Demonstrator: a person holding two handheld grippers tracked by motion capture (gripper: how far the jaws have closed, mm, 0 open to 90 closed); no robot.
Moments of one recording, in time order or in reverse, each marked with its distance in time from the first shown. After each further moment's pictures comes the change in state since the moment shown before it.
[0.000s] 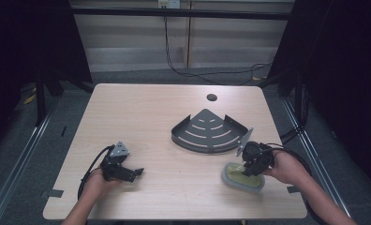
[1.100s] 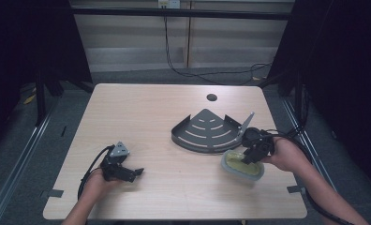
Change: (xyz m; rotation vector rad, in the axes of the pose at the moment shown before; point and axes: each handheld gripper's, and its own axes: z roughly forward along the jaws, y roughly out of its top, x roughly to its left) left arm 0.000 0.000 0.000 0.000 0.006 0.001; right arm -0.016 0.018 -0.033 -0.013 -0.036 0.047
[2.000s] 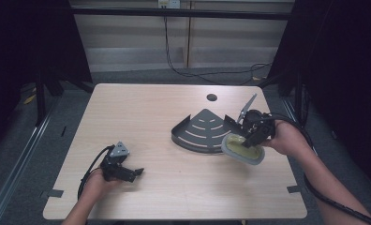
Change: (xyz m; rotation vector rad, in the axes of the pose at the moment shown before) left arm 0.000 0.000 0.000 0.000 0.000 0.000; right arm -0.025 0.018 -0.033 -0.021 -0.063 0.060
